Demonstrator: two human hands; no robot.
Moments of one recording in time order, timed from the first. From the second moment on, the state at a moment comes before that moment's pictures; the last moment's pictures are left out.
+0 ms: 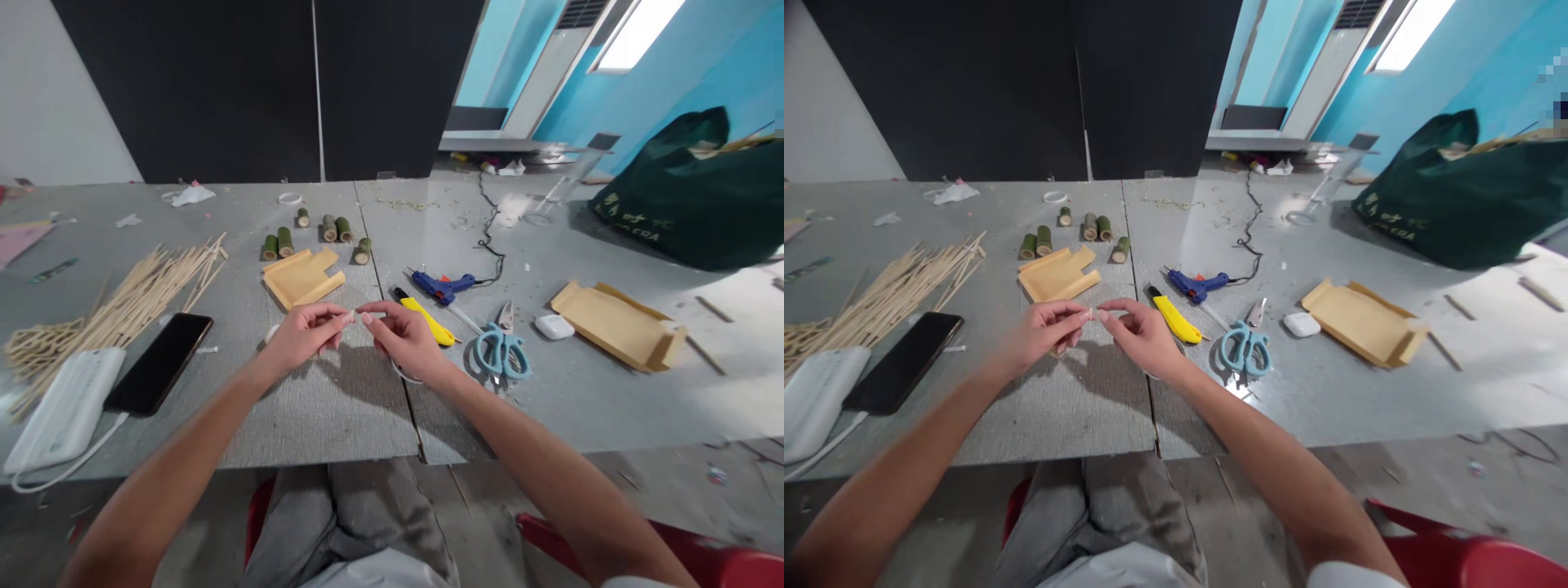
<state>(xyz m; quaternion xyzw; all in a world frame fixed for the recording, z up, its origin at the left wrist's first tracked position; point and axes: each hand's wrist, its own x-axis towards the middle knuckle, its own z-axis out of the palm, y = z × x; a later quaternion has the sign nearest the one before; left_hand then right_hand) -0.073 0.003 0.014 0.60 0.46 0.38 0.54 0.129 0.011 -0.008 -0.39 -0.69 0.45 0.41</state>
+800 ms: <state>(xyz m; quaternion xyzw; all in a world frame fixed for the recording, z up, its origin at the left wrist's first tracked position) -0.077 0.002 0.012 0.63 0.43 0.34 0.55 0.126 0.015 -0.004 -0.37 -0.51 0.63 0.45</state>
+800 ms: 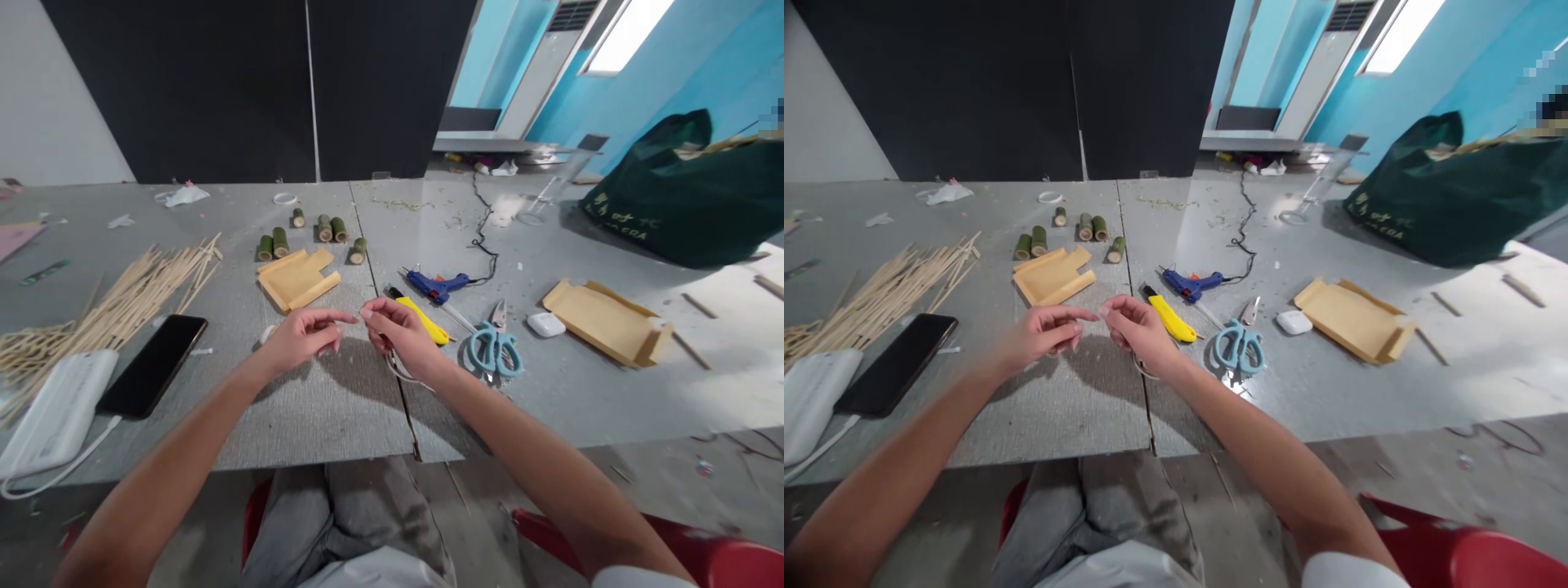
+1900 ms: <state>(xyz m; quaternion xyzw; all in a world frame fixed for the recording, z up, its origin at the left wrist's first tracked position) -0.082 0.001 0.010 0.65 0.41 0.38 0.51 0.137 0.018 -0.004 -0.40 -0.75 0.31 0.42</state>
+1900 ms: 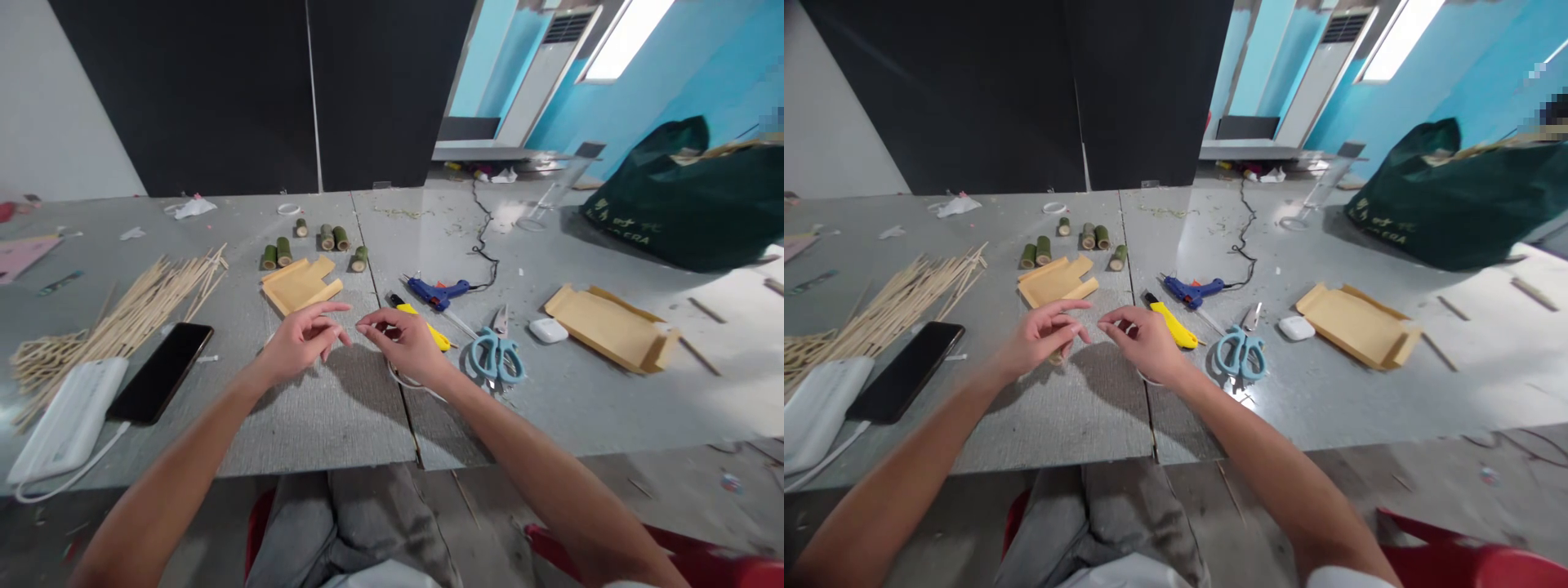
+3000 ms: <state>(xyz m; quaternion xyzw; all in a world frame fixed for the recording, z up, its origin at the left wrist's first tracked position) -0.073 0.006 0.005 0.59 0.43 0.46 0.51 0.130 0.008 -0.003 -0.38 -0.72 0.41 0.41</state>
